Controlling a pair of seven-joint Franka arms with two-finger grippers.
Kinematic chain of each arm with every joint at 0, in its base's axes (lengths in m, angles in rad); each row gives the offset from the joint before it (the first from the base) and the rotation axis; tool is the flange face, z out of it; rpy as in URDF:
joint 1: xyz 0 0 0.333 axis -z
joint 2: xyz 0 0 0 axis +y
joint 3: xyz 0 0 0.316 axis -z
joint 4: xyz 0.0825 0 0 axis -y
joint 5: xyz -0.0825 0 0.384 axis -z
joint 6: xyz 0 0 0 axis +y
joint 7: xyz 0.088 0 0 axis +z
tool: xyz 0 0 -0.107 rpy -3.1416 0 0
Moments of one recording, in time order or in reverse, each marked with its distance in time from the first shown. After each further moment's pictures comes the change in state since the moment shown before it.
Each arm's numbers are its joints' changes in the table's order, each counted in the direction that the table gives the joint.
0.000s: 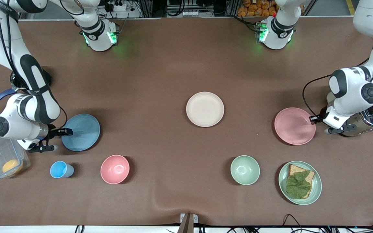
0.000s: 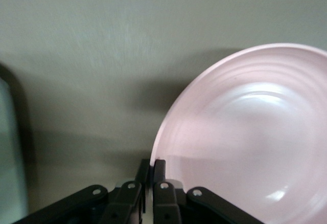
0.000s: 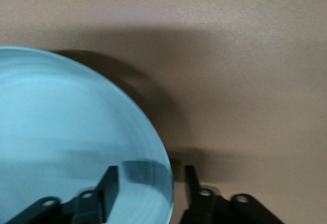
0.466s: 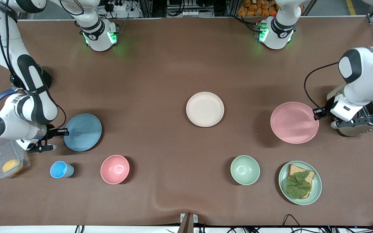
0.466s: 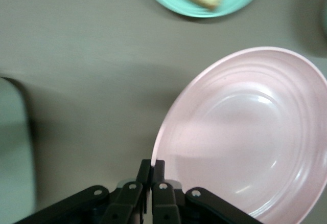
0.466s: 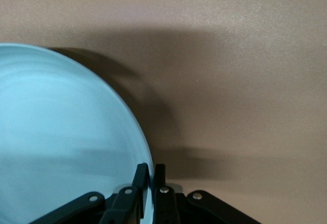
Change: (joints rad) left arm 0.002 -0.256 0.155 0.085 0.164 0.336 0.008; right arm 0.007 -0.002 0.001 0.010 -0.029 0.019 0.038
